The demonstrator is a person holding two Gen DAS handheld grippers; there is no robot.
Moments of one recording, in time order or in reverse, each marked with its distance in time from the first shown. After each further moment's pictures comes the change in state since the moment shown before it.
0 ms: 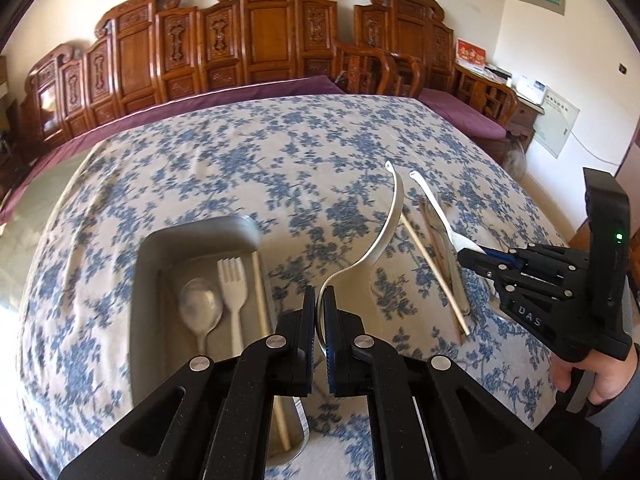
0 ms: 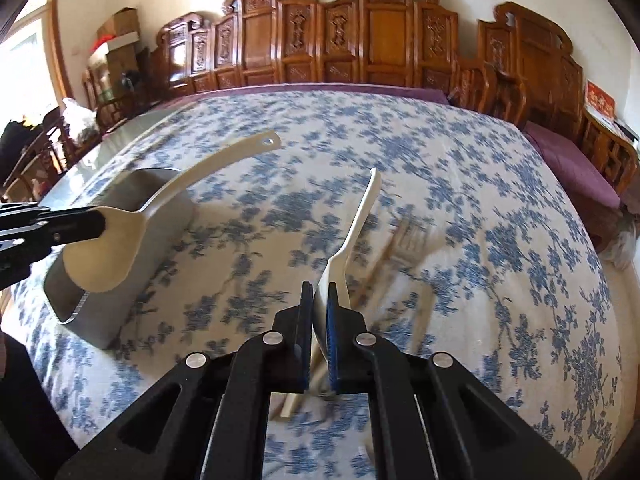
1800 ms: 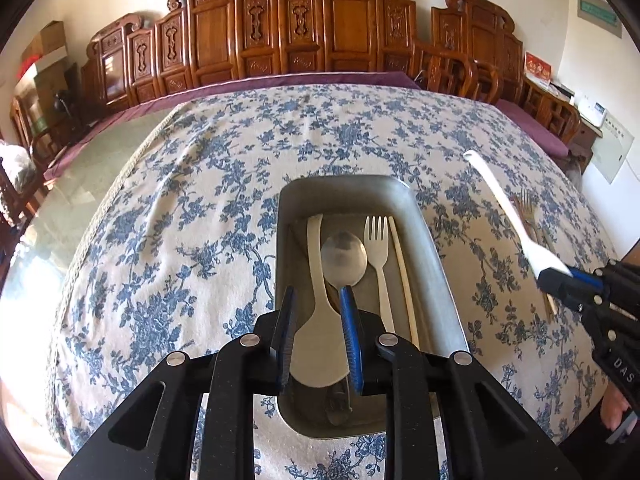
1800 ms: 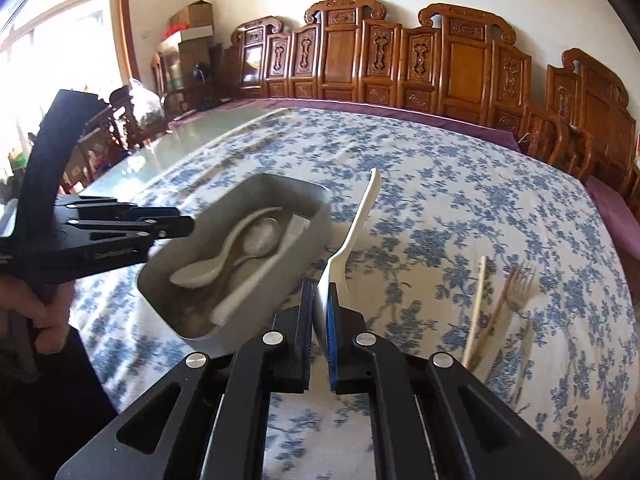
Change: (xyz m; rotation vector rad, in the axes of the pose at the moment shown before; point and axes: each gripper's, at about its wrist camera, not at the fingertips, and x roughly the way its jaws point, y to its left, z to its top) left arm -0.017 0.086 -0.035 -0.126 0.018 0.182; right arm -0.024 0.104 0.009 -0.131 -0.054 0.177
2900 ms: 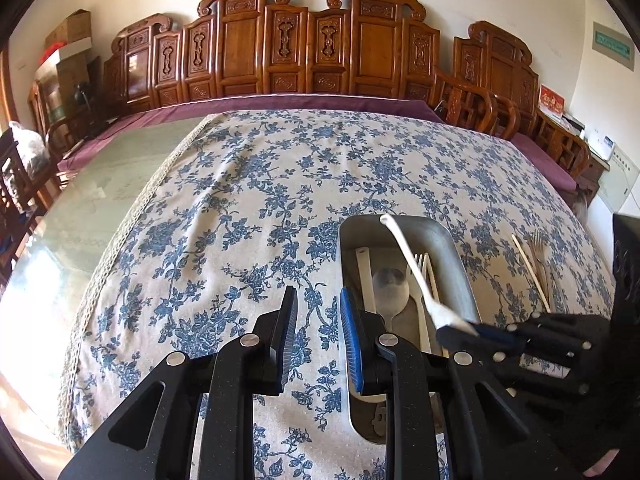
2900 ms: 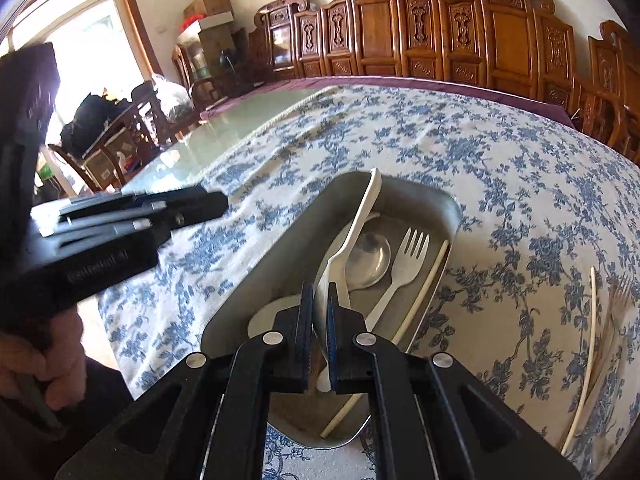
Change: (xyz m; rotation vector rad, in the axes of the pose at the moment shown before) left arm -0.019 0.048 0.012 -0.075 -0.065 0.013; right arm 0.075 0.069 0.030 0.035 0.103 0.129
